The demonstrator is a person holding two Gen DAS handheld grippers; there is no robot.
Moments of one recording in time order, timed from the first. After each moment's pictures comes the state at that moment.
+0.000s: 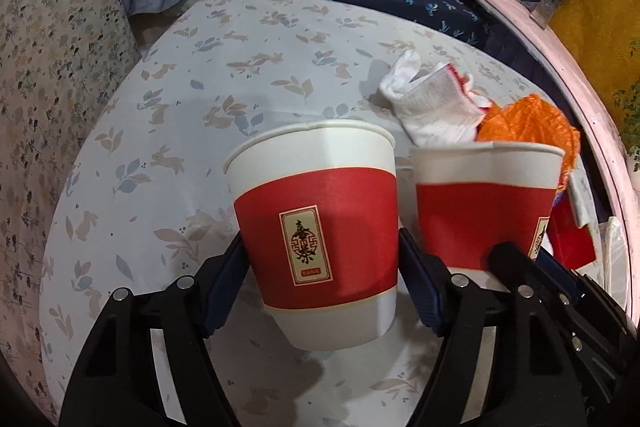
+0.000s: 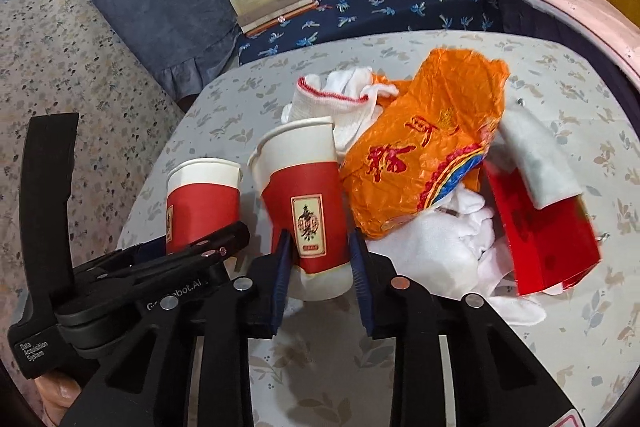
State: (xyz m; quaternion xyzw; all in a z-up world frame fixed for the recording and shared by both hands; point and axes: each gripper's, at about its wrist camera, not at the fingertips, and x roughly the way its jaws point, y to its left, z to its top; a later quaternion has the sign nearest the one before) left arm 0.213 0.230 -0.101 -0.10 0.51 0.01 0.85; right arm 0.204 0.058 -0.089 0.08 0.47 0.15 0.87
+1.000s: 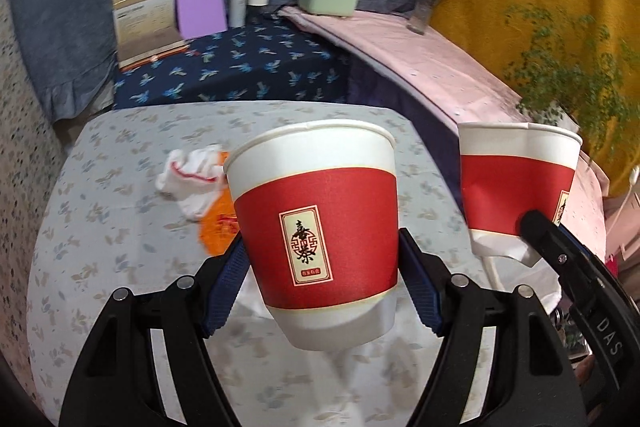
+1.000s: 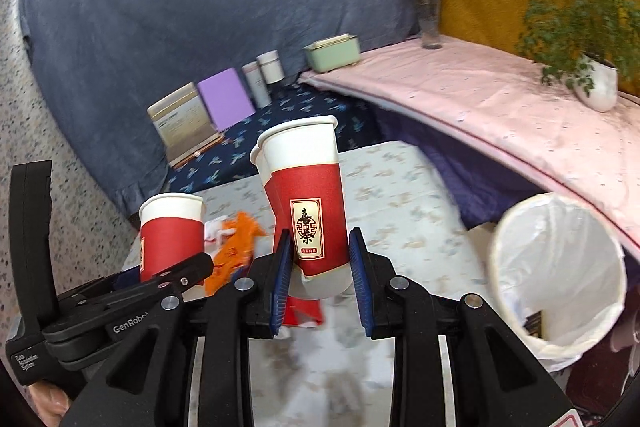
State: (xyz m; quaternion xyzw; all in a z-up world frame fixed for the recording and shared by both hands) left arm 0.178 0.048 0.020 -0.05 0.42 -0.14 0.90; right arm 0.123 -0.136 0.036 0.13 0.32 0.00 0.94
